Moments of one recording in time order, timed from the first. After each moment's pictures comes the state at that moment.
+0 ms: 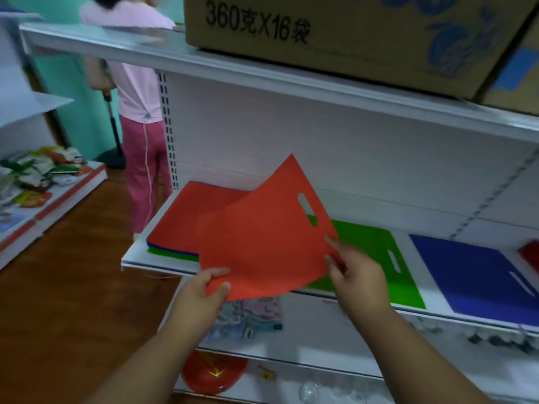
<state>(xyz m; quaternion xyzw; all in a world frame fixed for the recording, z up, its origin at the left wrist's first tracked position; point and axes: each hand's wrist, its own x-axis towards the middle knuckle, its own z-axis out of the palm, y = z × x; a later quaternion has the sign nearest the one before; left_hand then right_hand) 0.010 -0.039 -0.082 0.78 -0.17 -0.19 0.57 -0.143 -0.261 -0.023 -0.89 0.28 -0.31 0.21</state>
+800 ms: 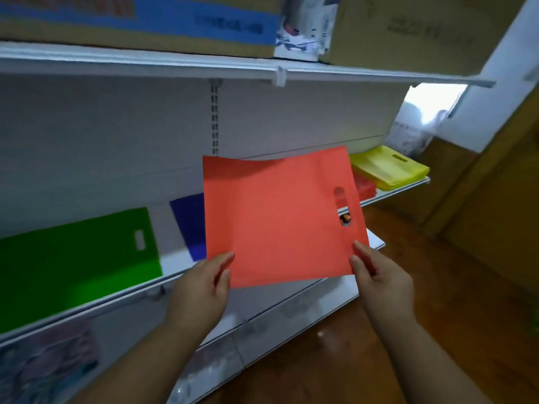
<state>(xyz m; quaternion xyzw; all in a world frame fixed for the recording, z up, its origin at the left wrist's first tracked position) -0.344 -0.362 -0.053 0.73 -0.57 -0.09 0.37 -0.631 -0.443 -0.027 -0.66 0.62 -0.40 0.15</state>
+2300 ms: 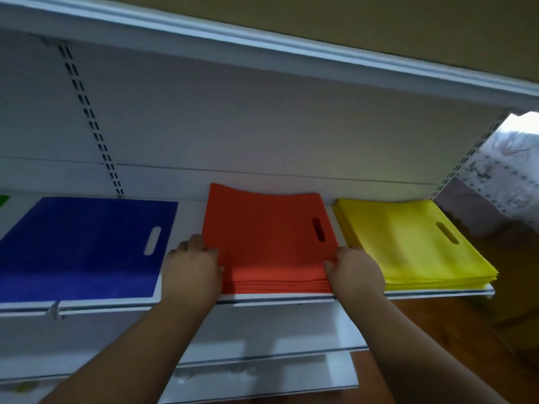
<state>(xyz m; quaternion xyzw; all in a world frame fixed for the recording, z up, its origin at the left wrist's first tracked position) -0.554 -0.762 -0.088 0.89 -0.44 0.08 0.05 -0.764 -0.950 -0.061 -0.85 0.53 -0.03 0.04</state>
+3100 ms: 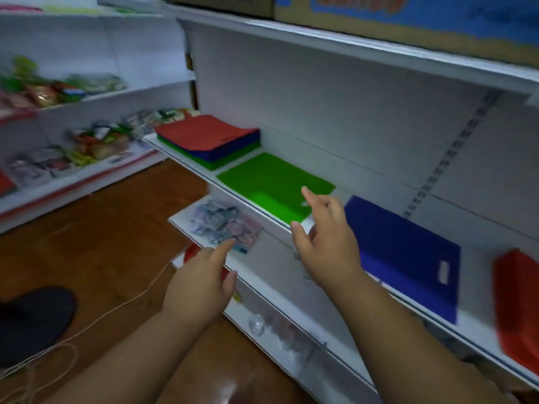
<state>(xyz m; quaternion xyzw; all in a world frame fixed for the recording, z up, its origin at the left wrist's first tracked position) -0.458 -0.280 -0.065 0.96 -0.13 0.10 0.21 -0.458 -0.504 -0.001 -0.93 -0.03 -0.22 0.30</state>
